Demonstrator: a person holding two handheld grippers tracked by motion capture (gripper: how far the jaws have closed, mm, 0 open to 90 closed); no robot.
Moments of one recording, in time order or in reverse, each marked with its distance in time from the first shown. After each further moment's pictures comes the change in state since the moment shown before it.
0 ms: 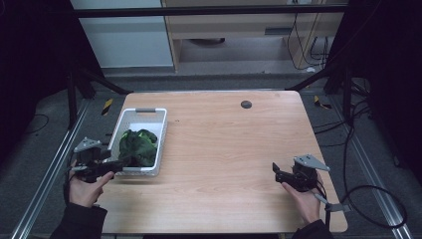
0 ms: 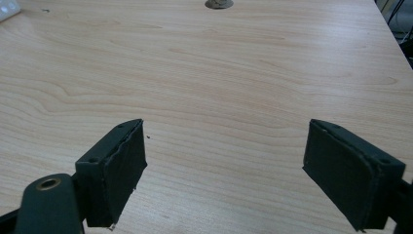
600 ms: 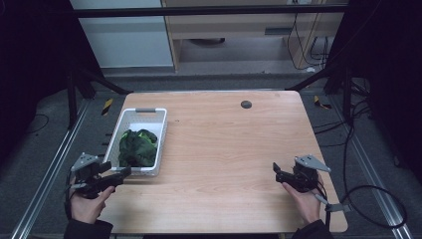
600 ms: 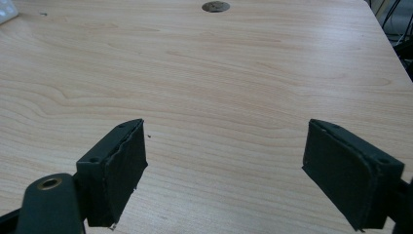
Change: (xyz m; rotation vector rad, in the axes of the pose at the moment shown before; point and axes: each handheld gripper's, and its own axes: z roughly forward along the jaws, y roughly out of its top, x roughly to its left) left arm -0.012 -0.037 -0.010 -0.063 0.000 -0.040; right arm 0.000 -0.001 -0.001 -0.013 -0.010 0.003
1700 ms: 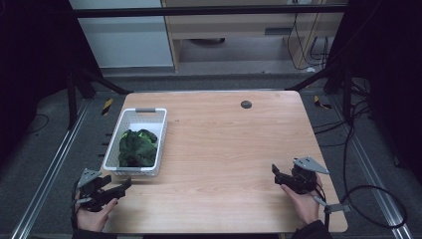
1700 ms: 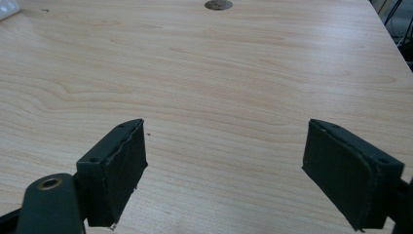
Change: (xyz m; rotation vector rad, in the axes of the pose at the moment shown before) left arm 0.012 -0.054 0.014 0.009 0.060 -0.045; right arm 0.003 -0.005 0.000 -0.004 -0.002 -0.013
